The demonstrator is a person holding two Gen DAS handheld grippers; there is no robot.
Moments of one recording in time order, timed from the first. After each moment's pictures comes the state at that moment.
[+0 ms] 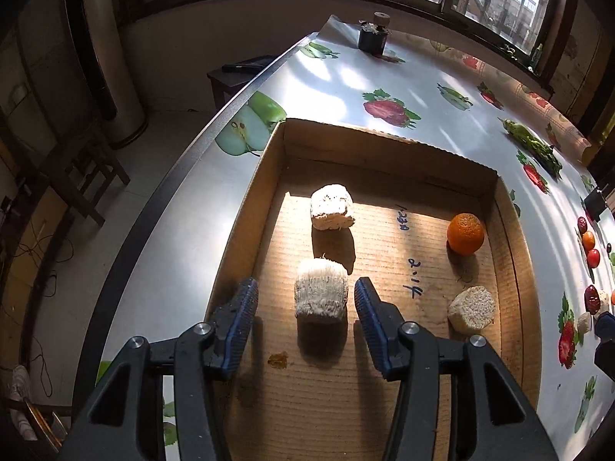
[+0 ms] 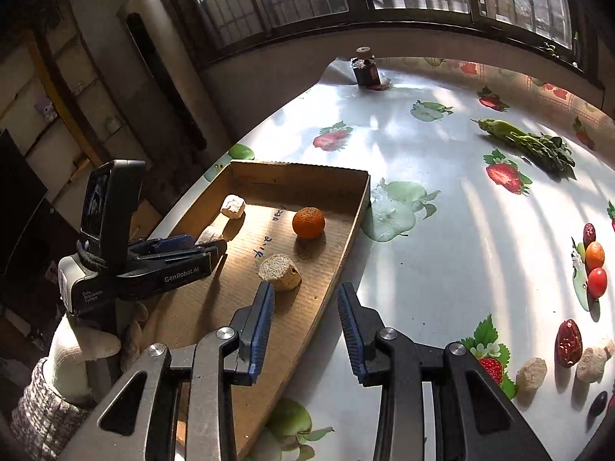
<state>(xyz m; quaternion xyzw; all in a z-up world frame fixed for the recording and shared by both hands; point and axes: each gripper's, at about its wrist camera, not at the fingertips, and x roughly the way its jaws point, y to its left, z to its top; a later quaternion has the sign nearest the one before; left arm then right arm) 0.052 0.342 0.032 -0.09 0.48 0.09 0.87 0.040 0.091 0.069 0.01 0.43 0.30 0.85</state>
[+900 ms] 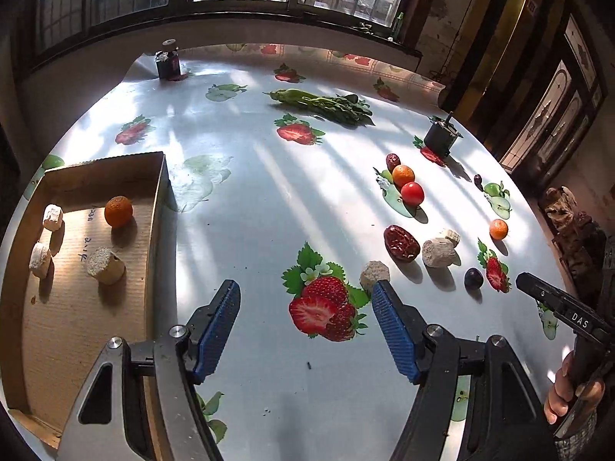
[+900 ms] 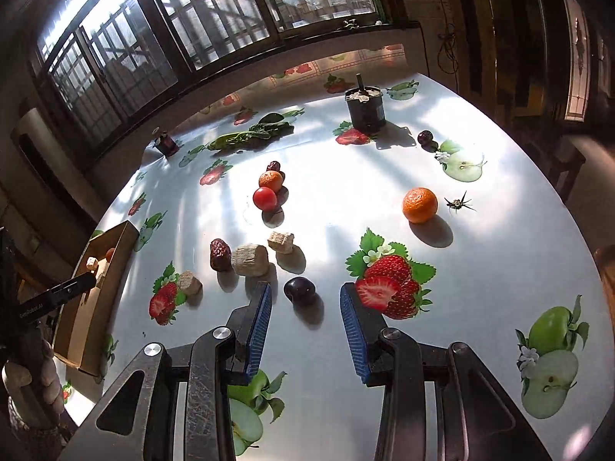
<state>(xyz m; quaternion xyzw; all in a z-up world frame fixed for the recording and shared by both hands) 0.019 0.077 0.065 -0.05 0.46 -0.11 0.88 -0.009 -0.230 0.049 0.14 0.42 0.08 0.89</state>
